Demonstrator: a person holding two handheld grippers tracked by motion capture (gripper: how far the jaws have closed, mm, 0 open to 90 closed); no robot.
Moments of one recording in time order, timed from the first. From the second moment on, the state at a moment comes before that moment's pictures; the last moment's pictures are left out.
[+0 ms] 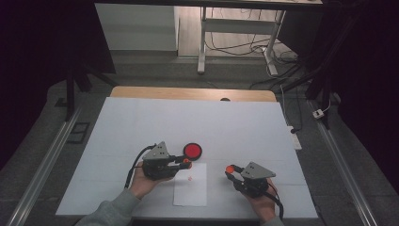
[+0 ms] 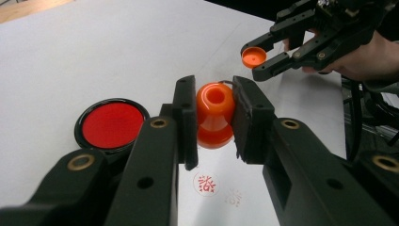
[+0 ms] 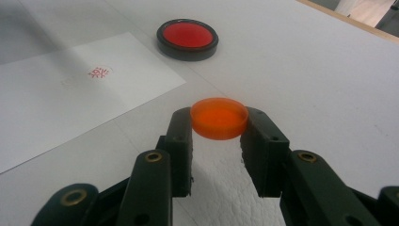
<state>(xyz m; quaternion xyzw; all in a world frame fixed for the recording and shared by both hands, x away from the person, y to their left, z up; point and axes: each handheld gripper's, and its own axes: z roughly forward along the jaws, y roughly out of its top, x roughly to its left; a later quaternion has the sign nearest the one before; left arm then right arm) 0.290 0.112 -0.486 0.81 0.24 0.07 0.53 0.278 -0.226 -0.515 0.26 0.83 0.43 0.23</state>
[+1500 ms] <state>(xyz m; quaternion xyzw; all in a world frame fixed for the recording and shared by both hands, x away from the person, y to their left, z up) 0.302 0.121 -0.472 0.80 0.27 0.03 0.53 0.281 -0.219 -0.514 0.25 0.83 0.44 0.22</state>
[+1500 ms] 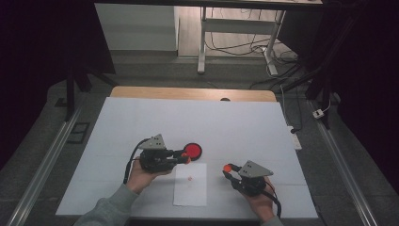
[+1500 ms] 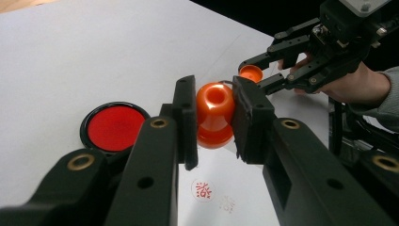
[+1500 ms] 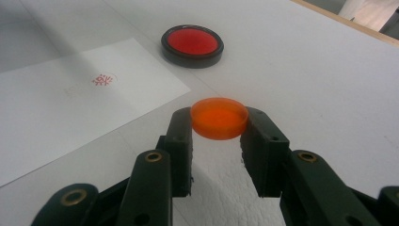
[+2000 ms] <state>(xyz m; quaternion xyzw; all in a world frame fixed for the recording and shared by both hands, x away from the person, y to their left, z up) 0.301 0.119 -0.472 0.80 0.27 0.03 0.53 0.283 -0.202 -0.512 0.25 0.83 0.46 0.20</state>
